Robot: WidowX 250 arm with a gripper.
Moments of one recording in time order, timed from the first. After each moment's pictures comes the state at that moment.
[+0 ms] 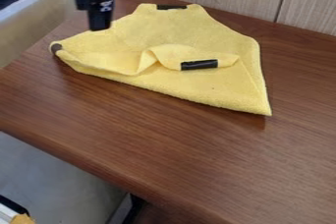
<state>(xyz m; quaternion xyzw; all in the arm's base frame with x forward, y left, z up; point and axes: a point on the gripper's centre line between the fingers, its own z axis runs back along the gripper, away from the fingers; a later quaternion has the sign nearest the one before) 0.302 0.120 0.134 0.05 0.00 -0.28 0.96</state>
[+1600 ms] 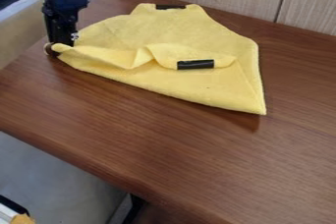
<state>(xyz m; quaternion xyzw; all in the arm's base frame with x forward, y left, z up) 0.298 0.182 0.070 0.06 0.06 -0.22 0.97</state>
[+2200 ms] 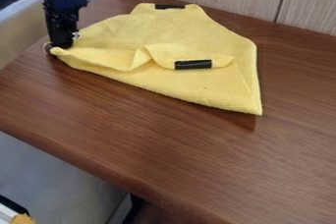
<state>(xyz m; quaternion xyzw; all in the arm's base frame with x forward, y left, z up) 0.303 0.177 0.075 0.04 0.05 -0.21 0.98</state>
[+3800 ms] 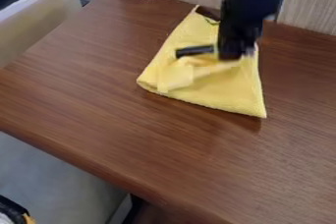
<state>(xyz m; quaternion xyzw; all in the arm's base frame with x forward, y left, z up) 0.336 -0.078 0.101 0.02 0.00 -0.47 0.88</state>
